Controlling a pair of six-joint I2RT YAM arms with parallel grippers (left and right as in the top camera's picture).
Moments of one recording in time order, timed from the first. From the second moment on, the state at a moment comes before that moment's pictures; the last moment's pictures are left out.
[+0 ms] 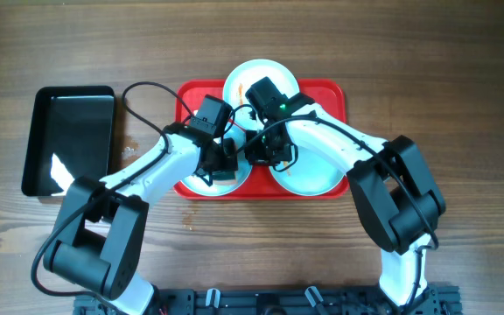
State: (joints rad) left arm -0.43 1.76 1.00 -0.57 0.08 -0.55; right arm 0.59 2.06 1.41 -0.76 -0.32 0.55
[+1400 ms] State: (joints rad) left arm -0.45 1.68 0.92 -0.45 0.07 -0.67; right arm 0.59 2.06 1.41 -0.76 -0.32 0.55
